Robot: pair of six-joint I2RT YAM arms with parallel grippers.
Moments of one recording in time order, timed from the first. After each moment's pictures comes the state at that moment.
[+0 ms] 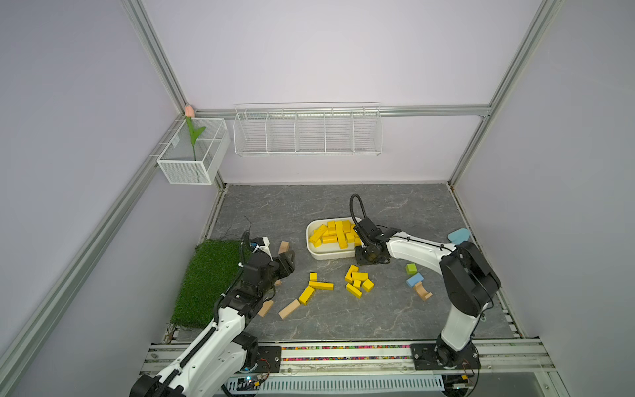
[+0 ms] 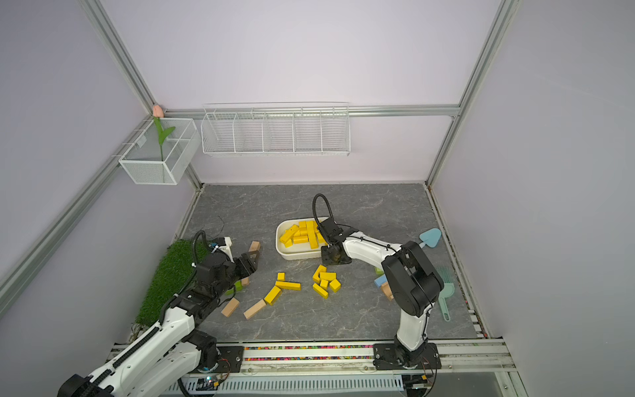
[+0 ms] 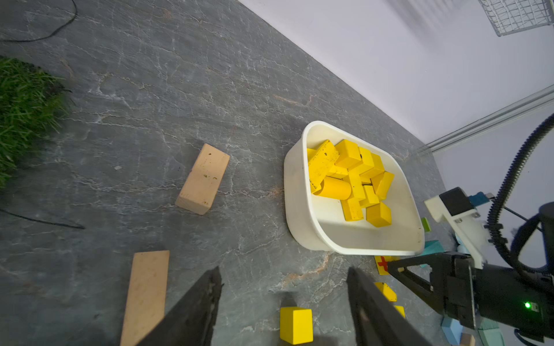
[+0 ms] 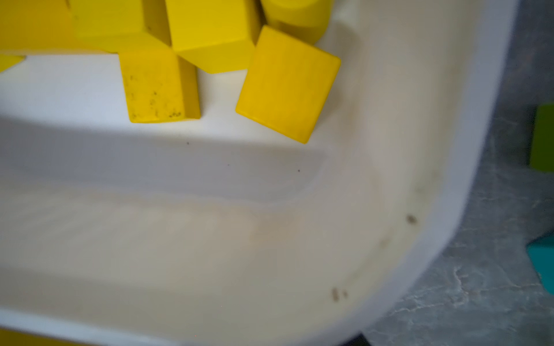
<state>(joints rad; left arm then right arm) -0.41 0.82 0.36 -0.02 0.00 -0.69 0.66 1.81 1.17 -0.60 0.05 0.49</state>
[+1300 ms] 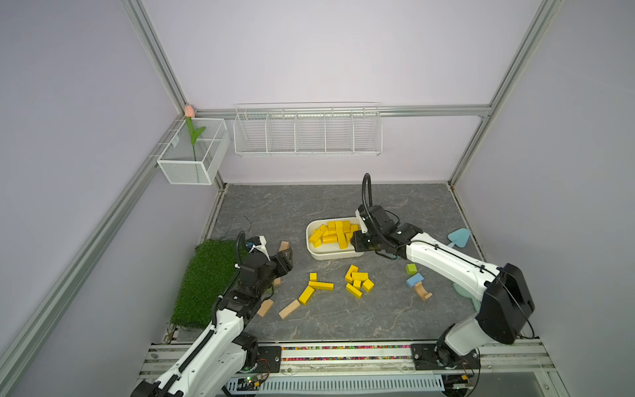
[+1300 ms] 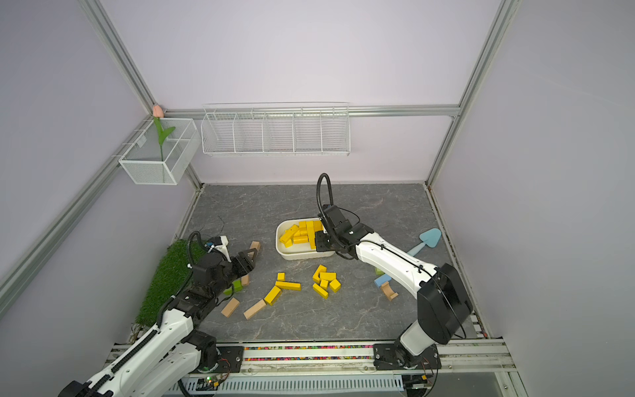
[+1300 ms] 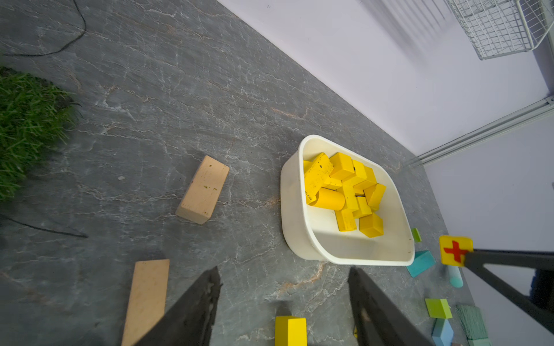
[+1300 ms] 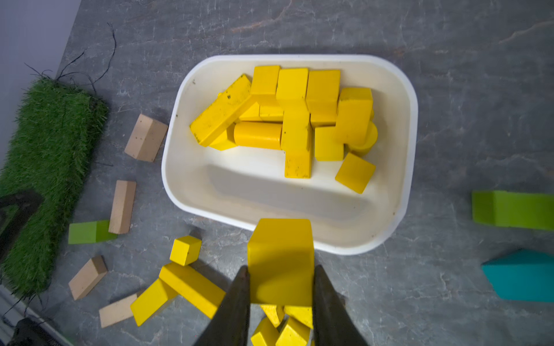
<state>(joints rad) -0.38 0.79 0.36 -0.01 0.02 -0.70 0.71 1.62 1.30 -0.59 0.04 0.47</state>
